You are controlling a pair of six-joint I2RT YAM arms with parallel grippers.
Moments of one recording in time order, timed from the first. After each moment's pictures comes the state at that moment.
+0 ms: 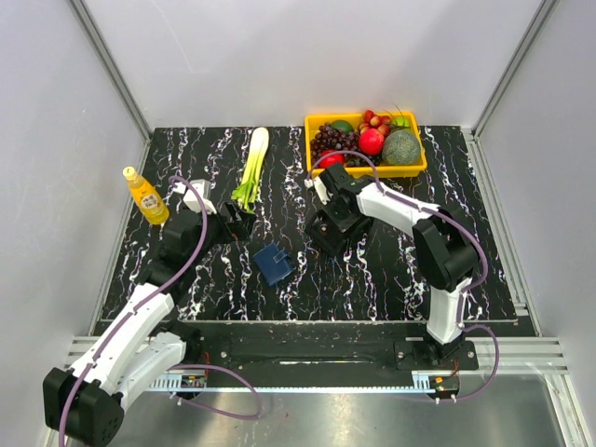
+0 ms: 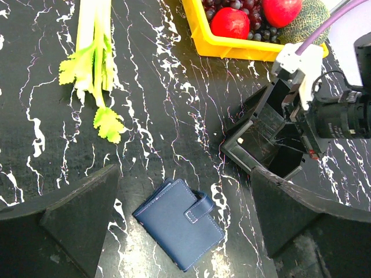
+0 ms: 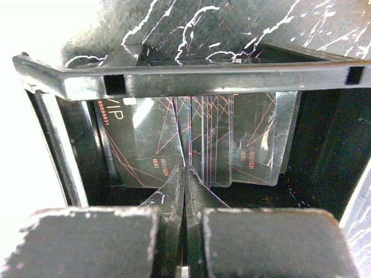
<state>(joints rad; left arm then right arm) -0.36 0.79 0.58 -0.08 0.03 -0.45 0.60 1.93 1.42 -0.65 0.09 -0.17</state>
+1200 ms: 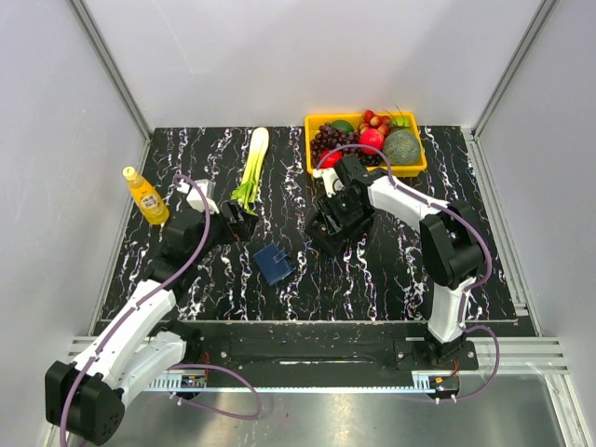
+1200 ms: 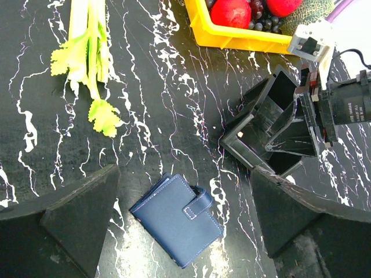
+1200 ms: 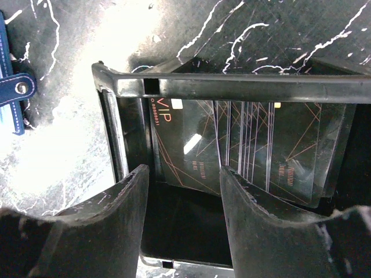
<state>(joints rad) -0.36 0.82 0.58 -0.07 0.05 -0.46 0.52 1.92 1.42 -0.64 -0.23 -0.12</state>
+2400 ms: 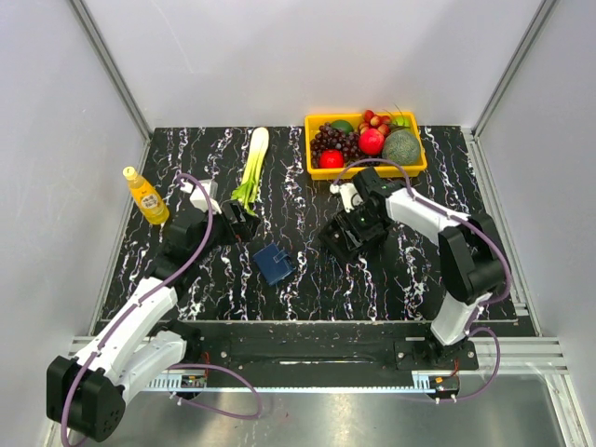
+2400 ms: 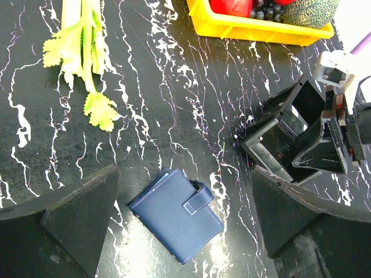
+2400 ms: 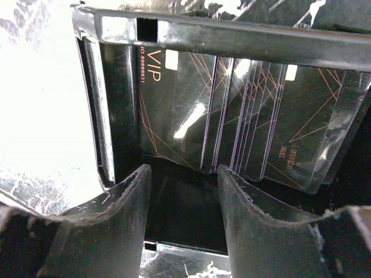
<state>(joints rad) -0.36 0.85 0.58 -0.08 0.07 -0.46 0.45 1.78 1.23 -0.70 -0.22 -0.18</state>
